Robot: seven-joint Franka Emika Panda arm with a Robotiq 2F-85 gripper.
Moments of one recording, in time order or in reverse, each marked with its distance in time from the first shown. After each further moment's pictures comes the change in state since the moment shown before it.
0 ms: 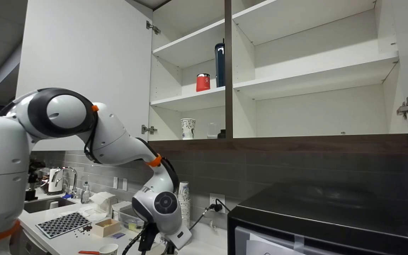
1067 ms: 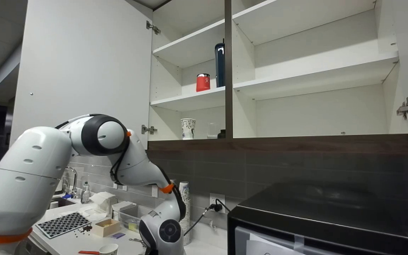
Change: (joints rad) arm 0.005 0.331 0.012 0.129 0.116 0.022 -0.103
